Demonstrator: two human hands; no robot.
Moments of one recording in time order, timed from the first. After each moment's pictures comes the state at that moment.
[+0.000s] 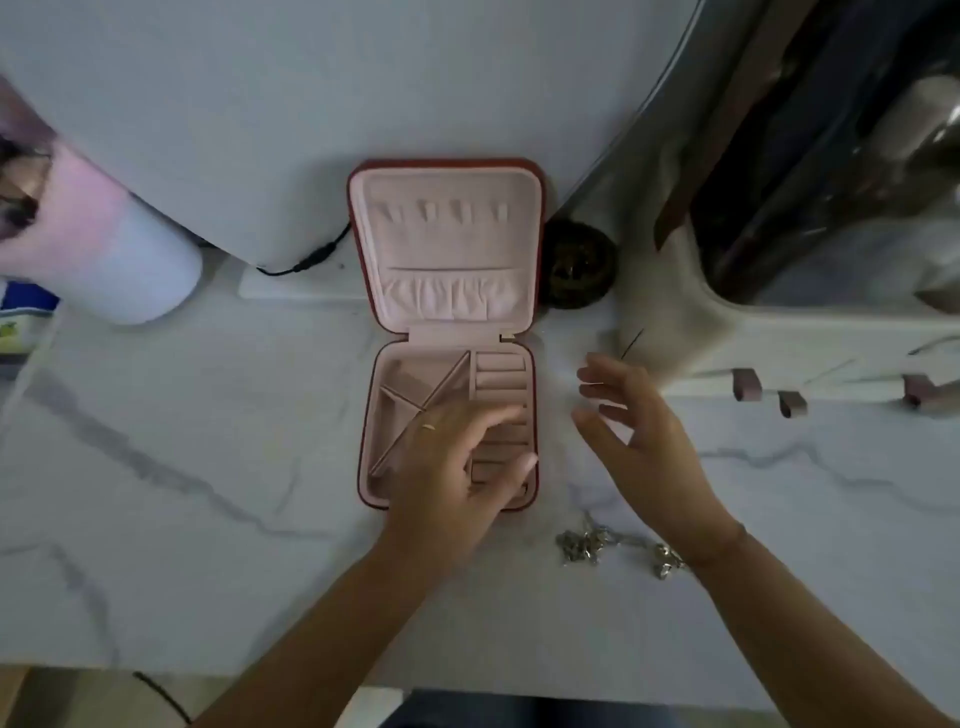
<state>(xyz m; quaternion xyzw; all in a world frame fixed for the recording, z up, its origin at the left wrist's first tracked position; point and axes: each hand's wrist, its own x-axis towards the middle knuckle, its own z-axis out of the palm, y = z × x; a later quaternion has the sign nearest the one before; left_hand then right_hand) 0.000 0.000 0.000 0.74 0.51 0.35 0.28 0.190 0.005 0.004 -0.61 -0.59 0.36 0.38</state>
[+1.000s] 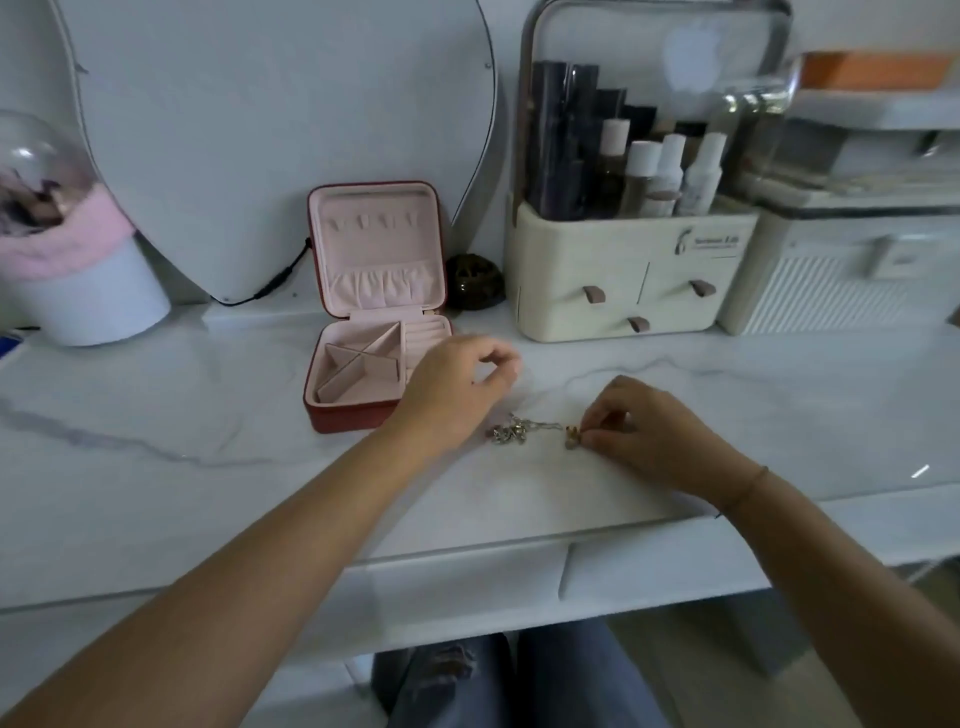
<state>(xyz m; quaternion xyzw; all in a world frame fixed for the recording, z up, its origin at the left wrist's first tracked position) 0.046 -0.028 -0.018 0.82 0.39 0.37 0.22 0.253 -0.109 -0.026 -0.65 -0.71 0.14 0.24</state>
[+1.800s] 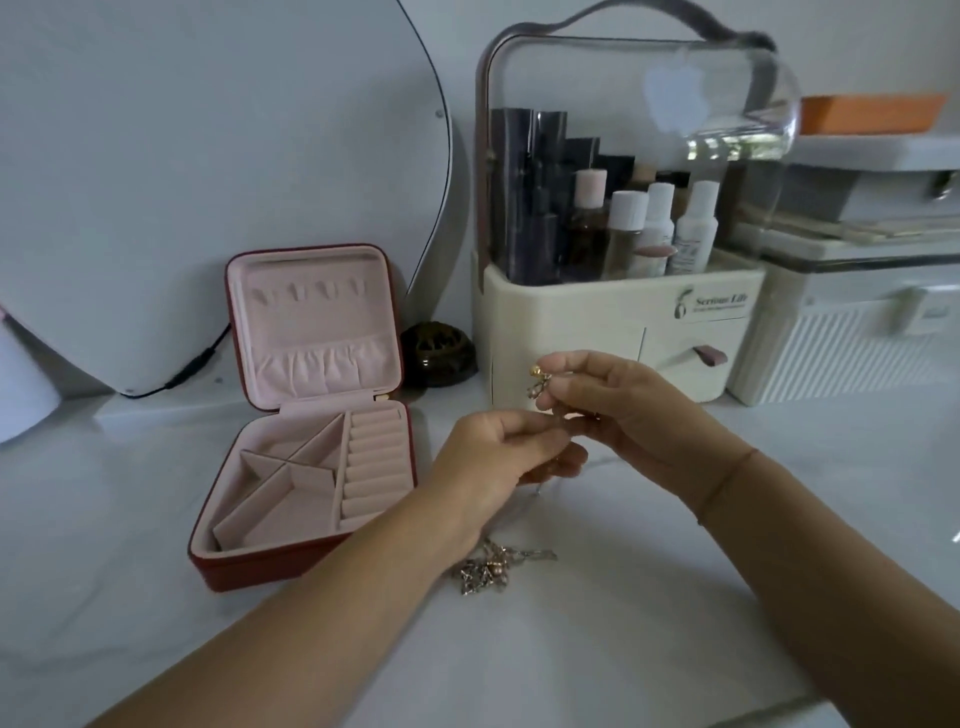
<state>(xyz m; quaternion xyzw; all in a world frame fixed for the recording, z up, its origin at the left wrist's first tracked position) 0.117 0.005 -0.020 0.60 0.33 0.36 0.63 0.273 -0.015 0.005 -0.44 -0.52 0.50 0.54</state>
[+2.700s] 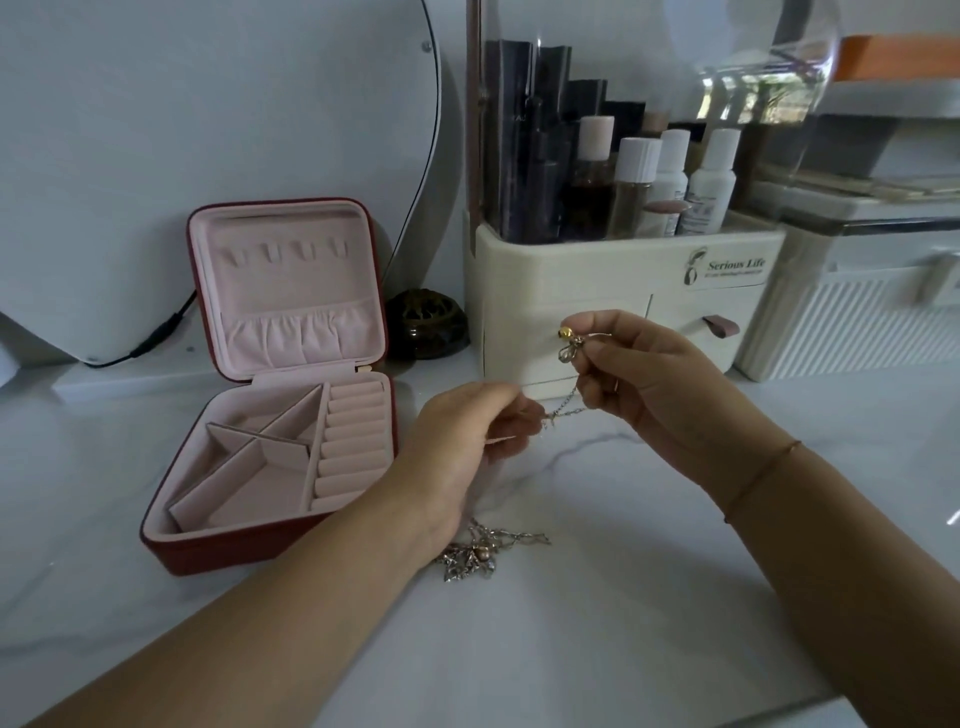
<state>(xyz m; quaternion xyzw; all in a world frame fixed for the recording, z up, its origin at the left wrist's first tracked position) 0.115 0.006 -0.023 0.49 0.35 0.43 0.67 0.277 -0.020 0.001 -0.46 -0.49 0.45 0.59</state>
